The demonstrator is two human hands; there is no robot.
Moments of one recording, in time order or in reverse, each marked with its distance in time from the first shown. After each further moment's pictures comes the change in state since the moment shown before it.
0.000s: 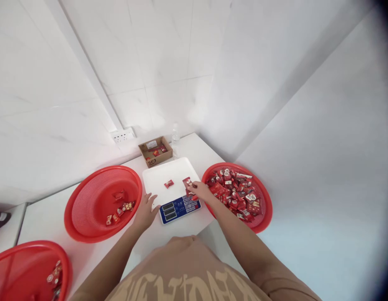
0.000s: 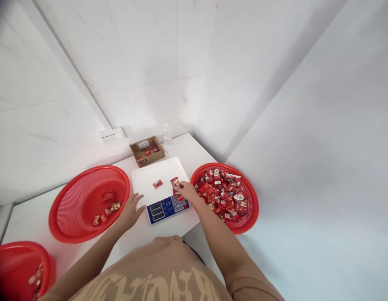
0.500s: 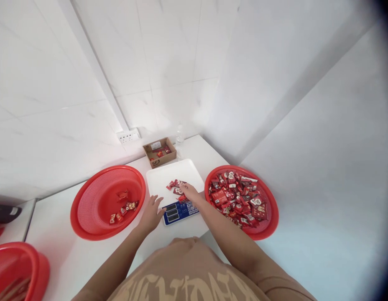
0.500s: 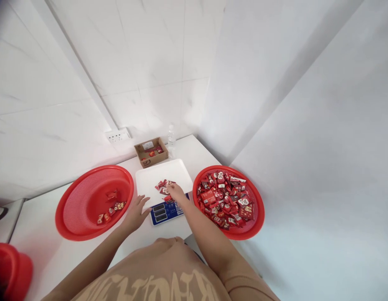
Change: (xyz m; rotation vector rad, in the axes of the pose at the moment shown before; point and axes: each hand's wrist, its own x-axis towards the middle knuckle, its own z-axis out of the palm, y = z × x) left_hand -0.005 0.008 0.004 -0.006 -0.086 -0.007; right_hand 0.009 -0.032 0.054 0.328 -0.040 0.147
